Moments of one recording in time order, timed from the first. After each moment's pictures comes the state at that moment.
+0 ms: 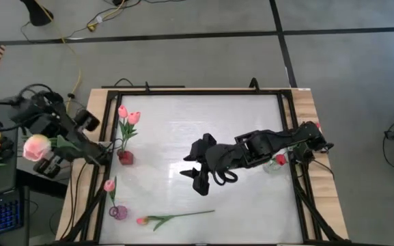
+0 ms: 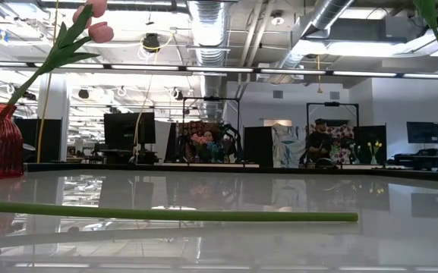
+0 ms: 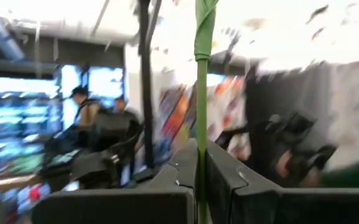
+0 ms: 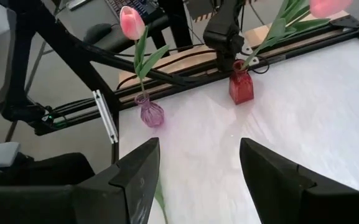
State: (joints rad) left arm -0.85 0.66 1.13 -0.11 -0.34 0.13; right arm 0.35 1.88 2.19 -0.86 0.29 0.50
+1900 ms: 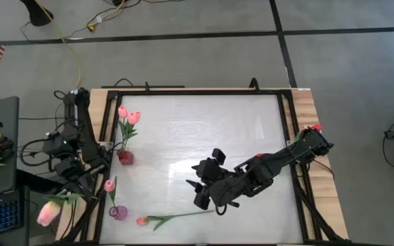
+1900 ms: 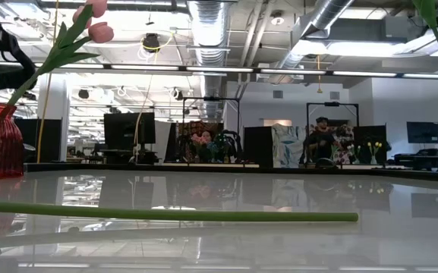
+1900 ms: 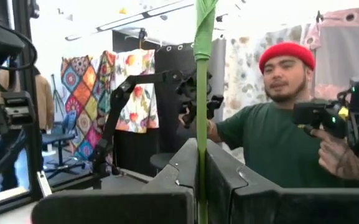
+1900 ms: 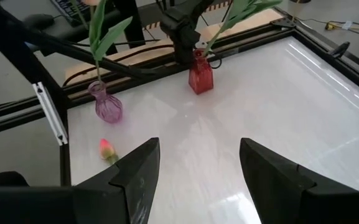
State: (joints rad) left arm -1.29 0.40 0.44 0.26 -0.38 0.08; right arm 0.51 1.89 2.02 -0.83 0.65 0.62
